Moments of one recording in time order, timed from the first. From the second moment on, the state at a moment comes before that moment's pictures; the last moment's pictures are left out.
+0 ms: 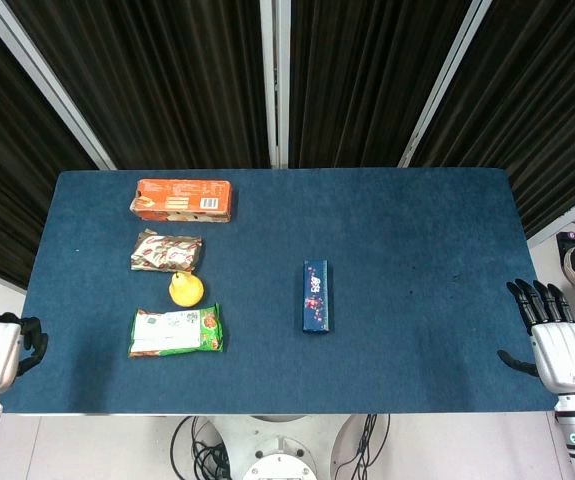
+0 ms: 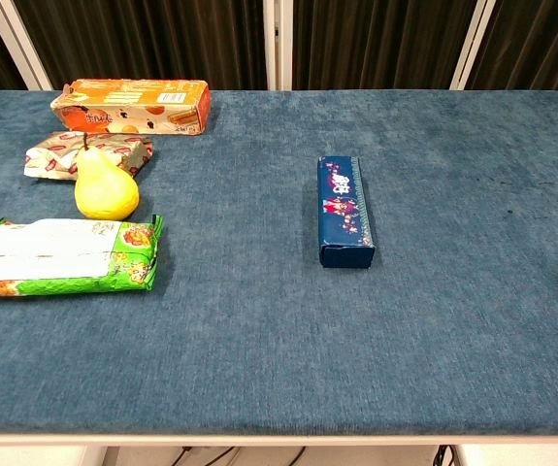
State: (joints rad) left arm -0.09 -1.15 -0.06 -1.62 1.46 1.49 0.15; right arm 0.09 -1.15 0.05 -1.54 -1.54 1.48 -0.01
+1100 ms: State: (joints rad) left arm -0.09 -1.15 -0.05 -1.62 1.47 1.49 0.15; right arm 0.44 -1.18 0.09 -1.74 -1.61 1.03 -0.06
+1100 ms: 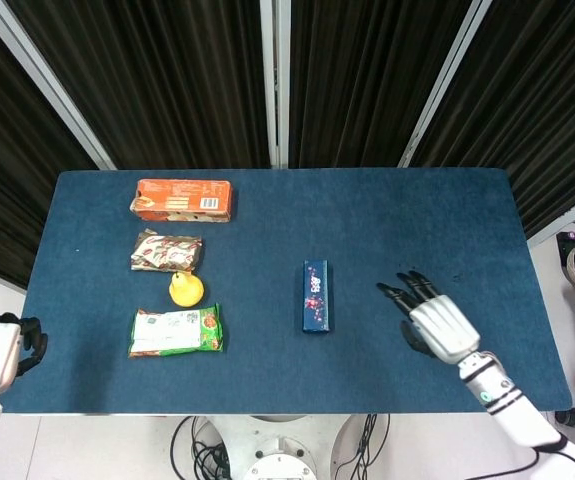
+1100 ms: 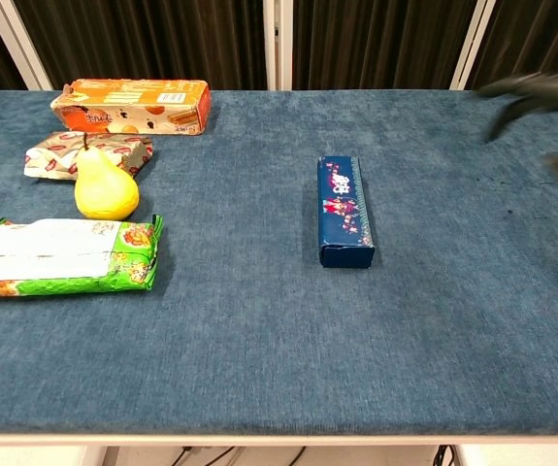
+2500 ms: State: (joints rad) left arm -0.09 -1.14 -0.05 -1.62 1.47 1.49 0.14; right arm 0.60 -1.39 0.01 -1.59 -1.42 1.00 -0.23
